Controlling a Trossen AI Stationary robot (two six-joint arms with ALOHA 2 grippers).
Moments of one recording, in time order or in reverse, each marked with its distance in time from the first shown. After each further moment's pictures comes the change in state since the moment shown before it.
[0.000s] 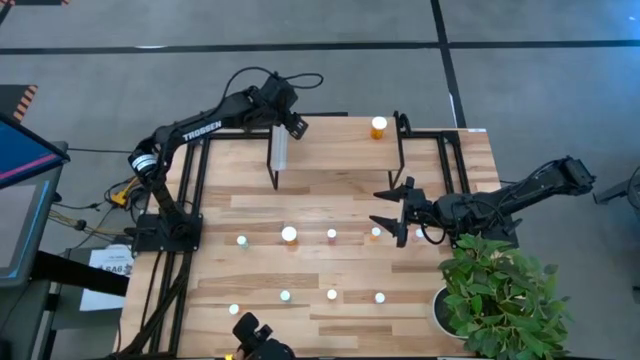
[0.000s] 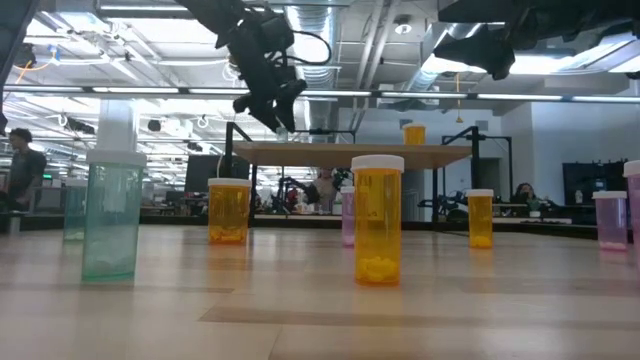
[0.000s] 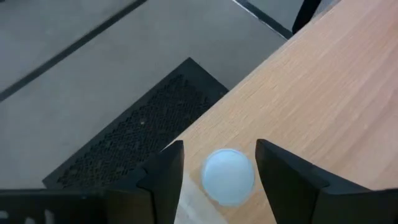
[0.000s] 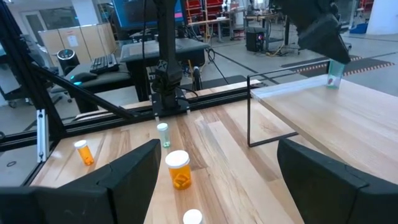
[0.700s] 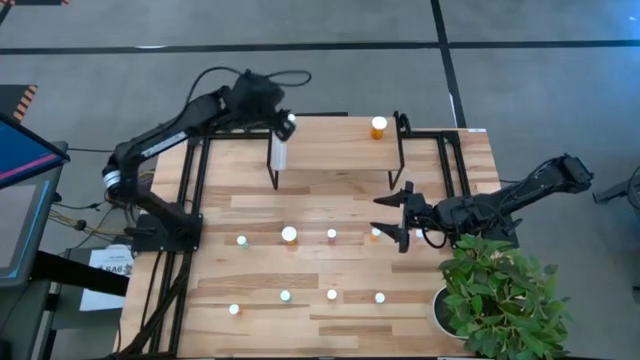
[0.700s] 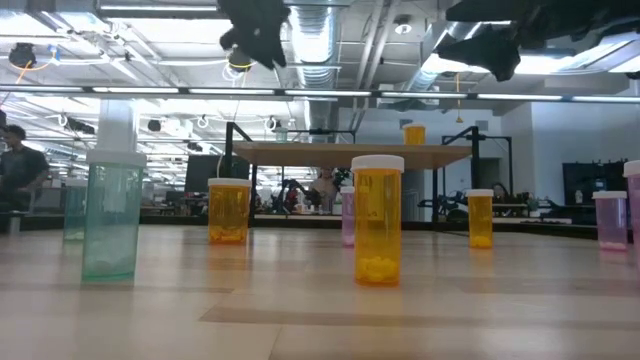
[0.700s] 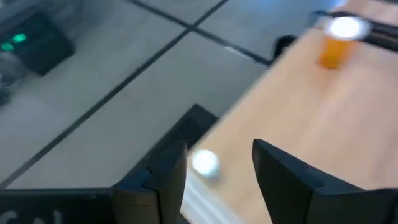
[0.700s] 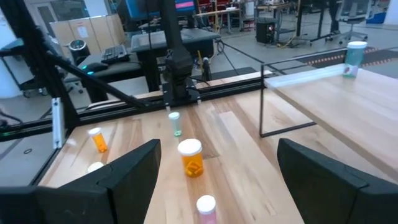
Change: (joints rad) left arm -0.178 -0.253 0.053 -0.119 -0.127 0.076; right arm 0.051 0.000 0.000 -0.038 0.000 0.027
